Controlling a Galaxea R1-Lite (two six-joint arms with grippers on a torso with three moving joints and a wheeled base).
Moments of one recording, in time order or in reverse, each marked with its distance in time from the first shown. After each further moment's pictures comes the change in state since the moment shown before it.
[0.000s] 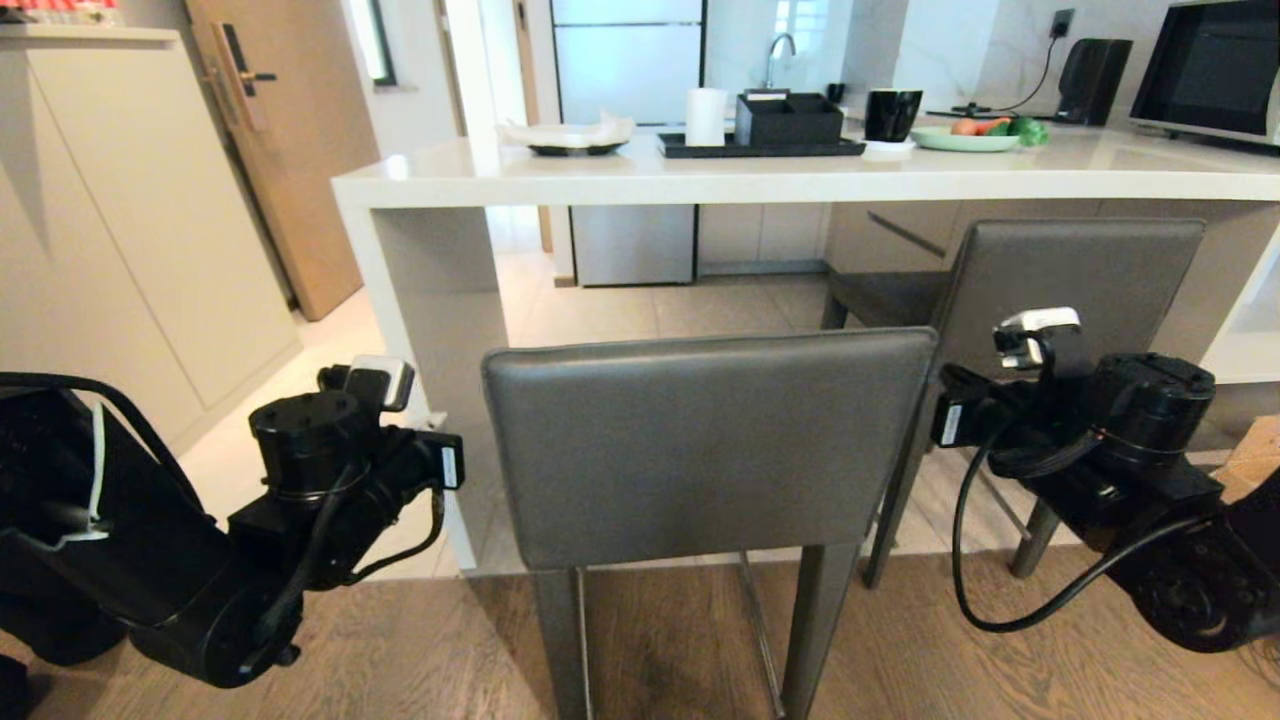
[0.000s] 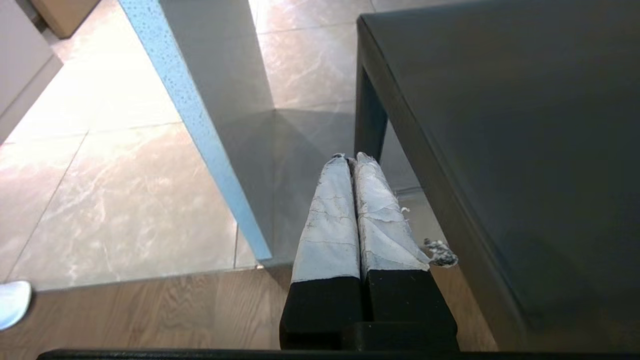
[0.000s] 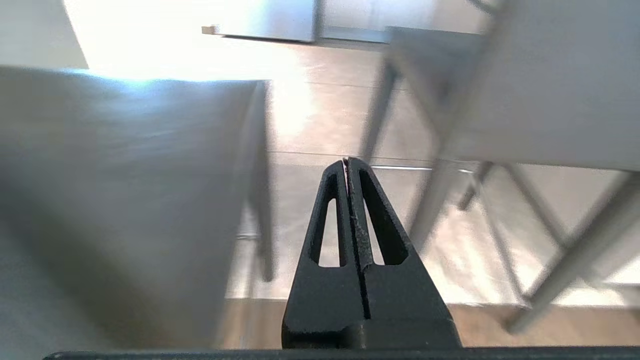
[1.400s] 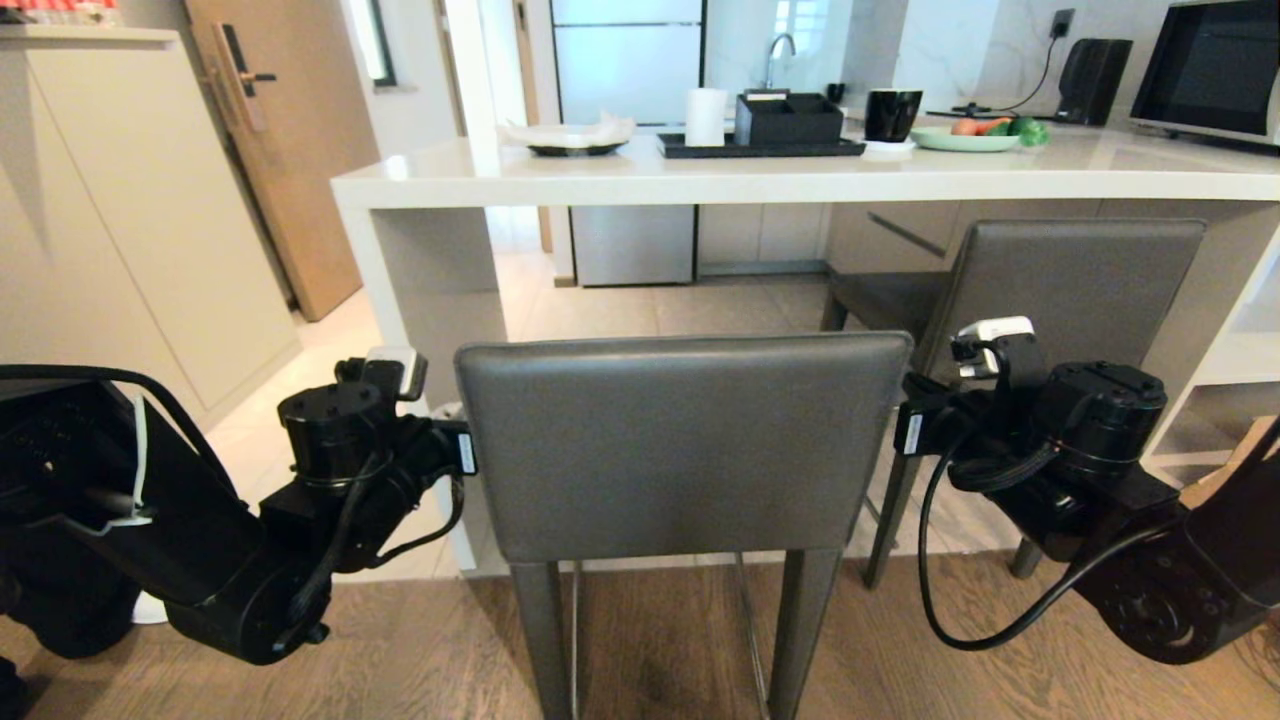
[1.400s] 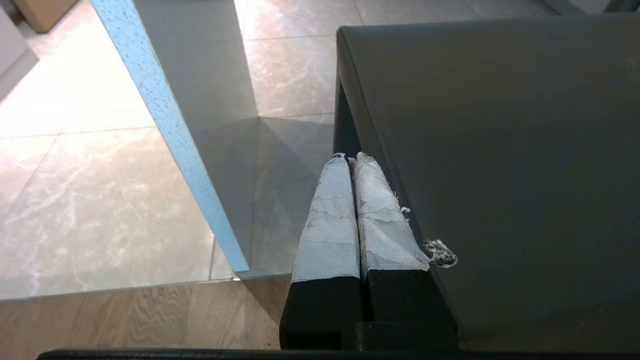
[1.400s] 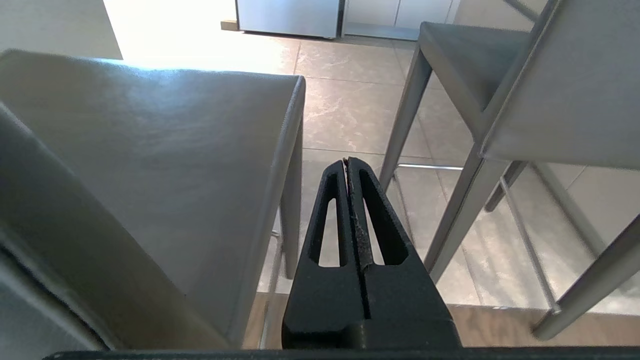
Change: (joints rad) left arm -0.022 0.052 -0.082 0.006 -0.001 -0.058; right arm 0.112 0.031 -0.014 -0.005 -0.056 0.010
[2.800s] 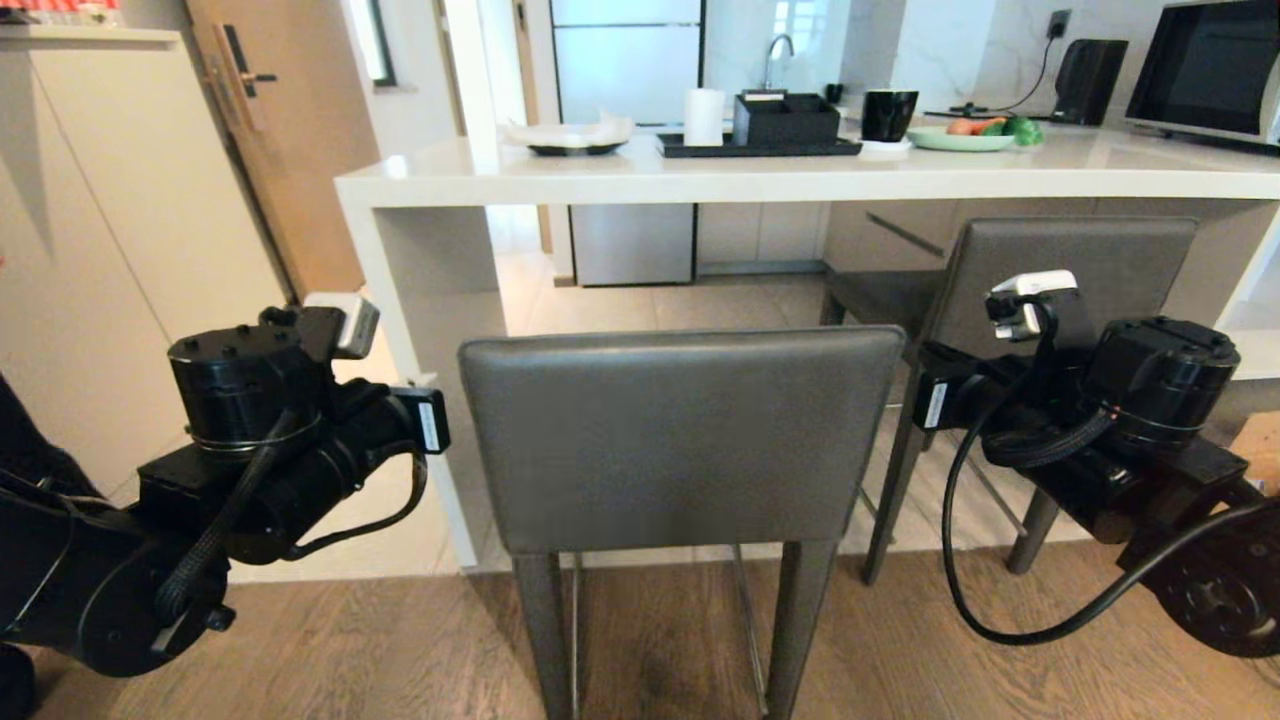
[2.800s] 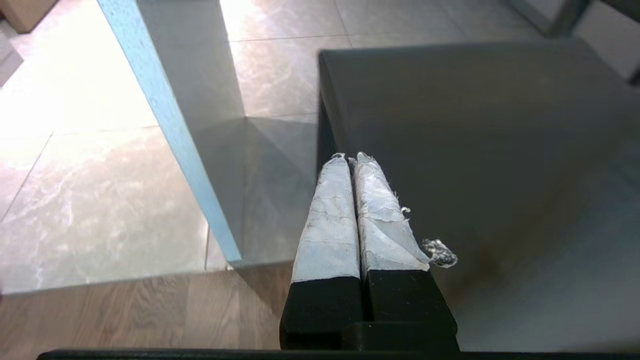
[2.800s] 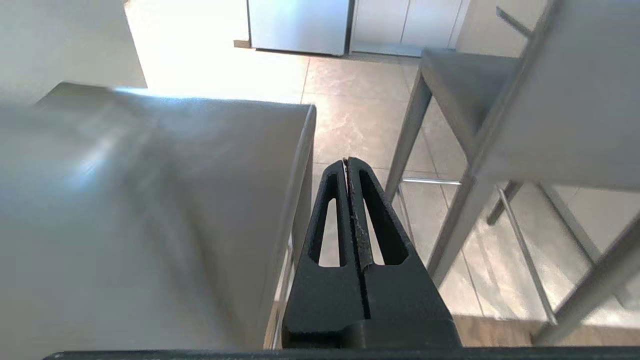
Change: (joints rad) left arm -0.018 -0.304 0.001 0.318 -0.023 -0.019; right arm 0.019 -0.161 -0.035 0.167 -0.002 0.011
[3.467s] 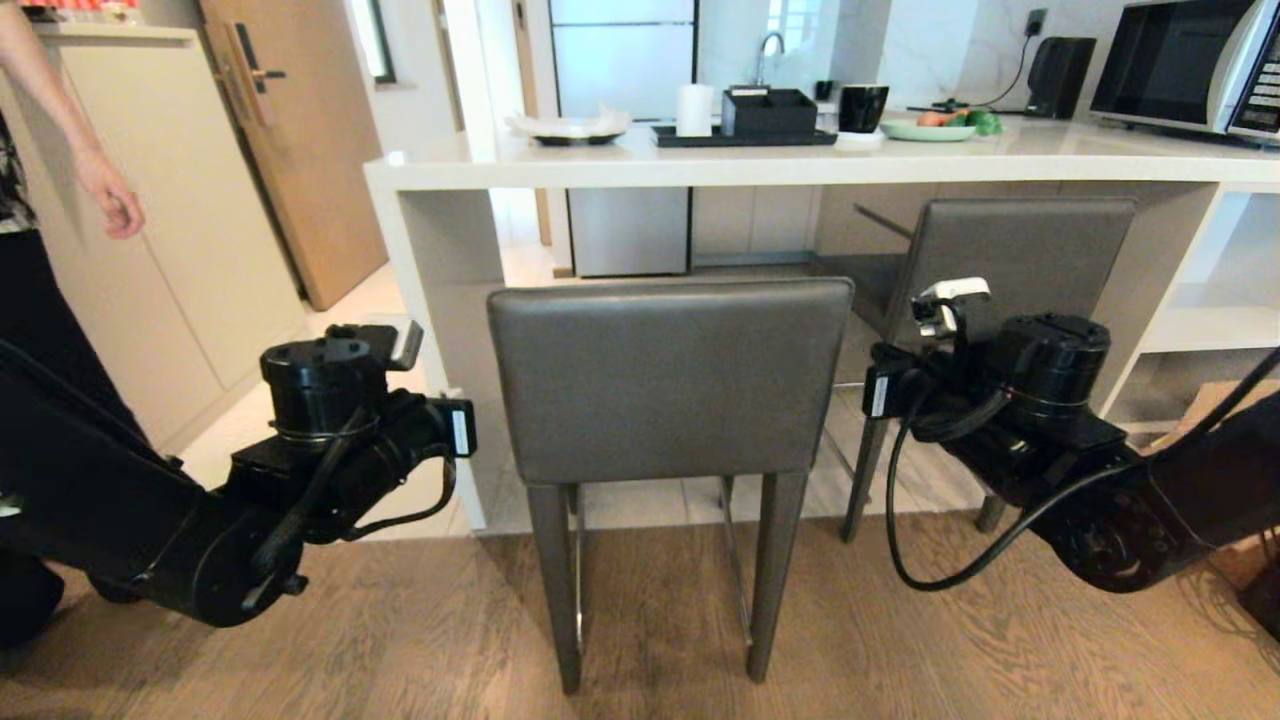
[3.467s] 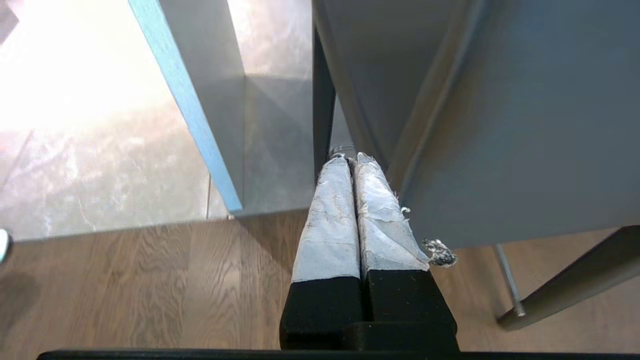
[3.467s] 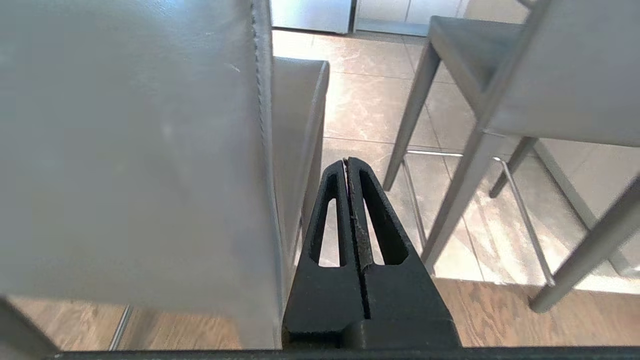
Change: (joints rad) left arm 0.011 0.151 -0.086 -0.001 -0.002 -0.001; right arm 0.001 0.174 -0.164 0.024 0.004 0.000
